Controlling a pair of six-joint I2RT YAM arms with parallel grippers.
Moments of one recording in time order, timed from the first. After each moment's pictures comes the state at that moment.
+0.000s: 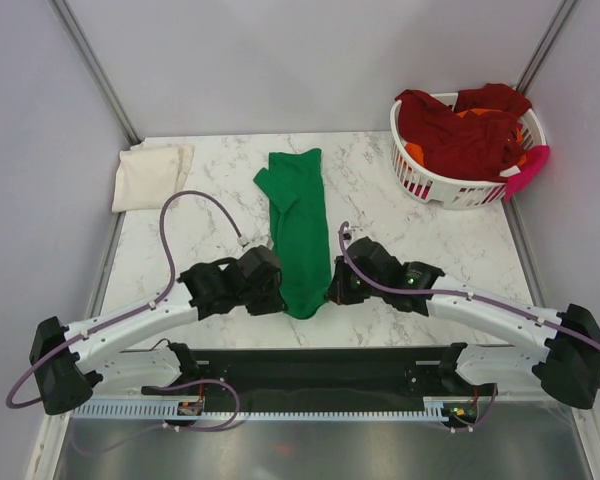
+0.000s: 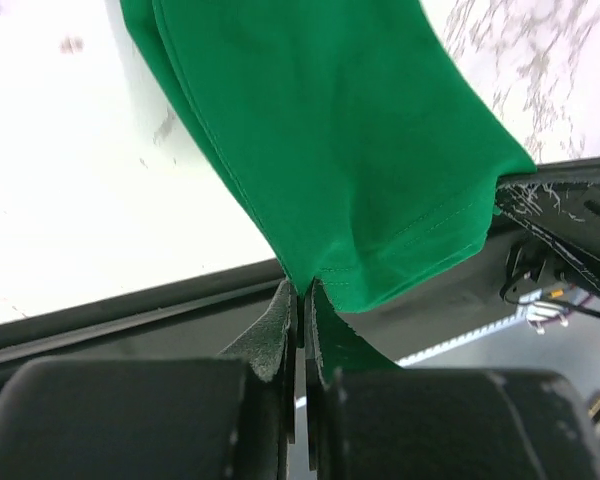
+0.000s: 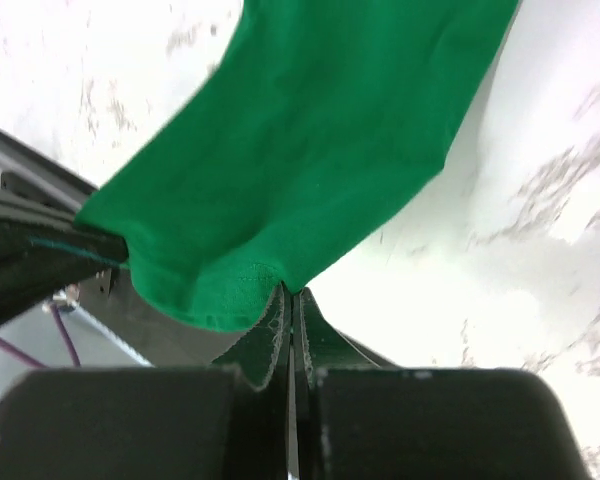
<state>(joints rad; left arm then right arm) -0.98 1.05 0.81 -0.74 -0.10 -1.03 0.95 1.15 0.77 -0.40 -0.01 0.79</state>
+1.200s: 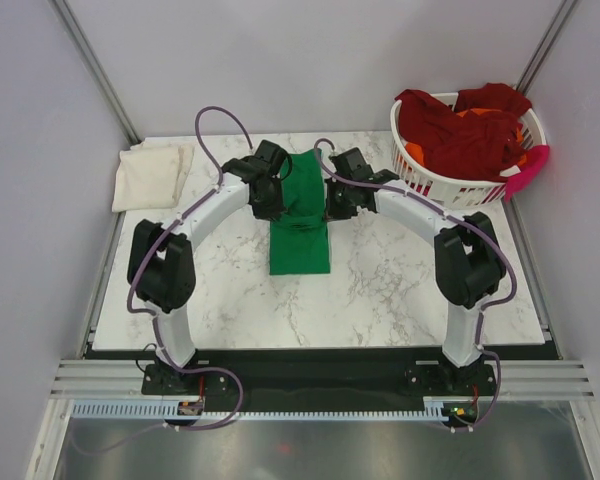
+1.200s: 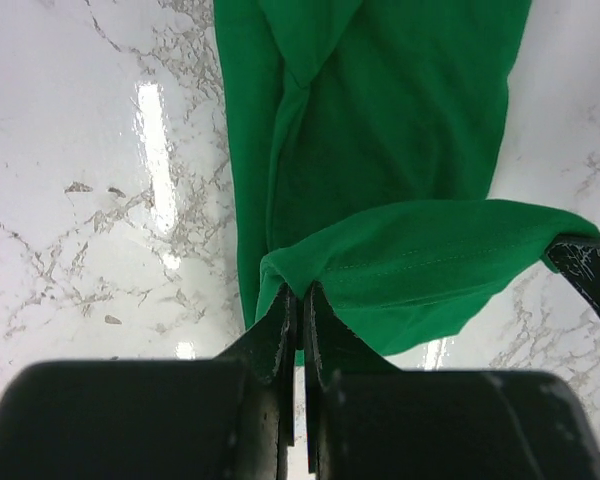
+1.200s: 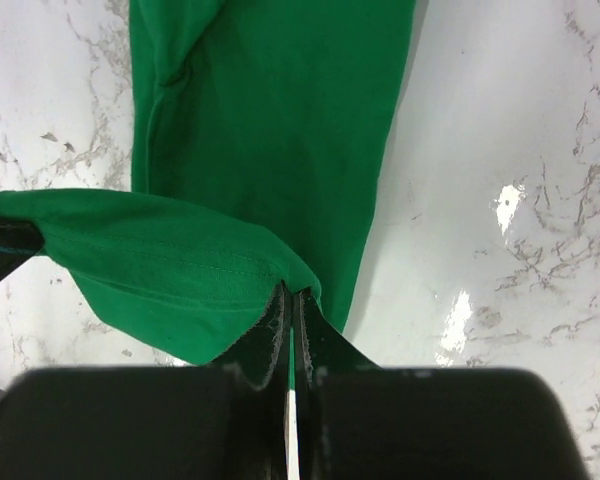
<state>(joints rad) -0.49 1.86 1.60 -0.84 -0.10 -0.55 0.53 1.92 1.52 -0.52 -0.12 0.47</state>
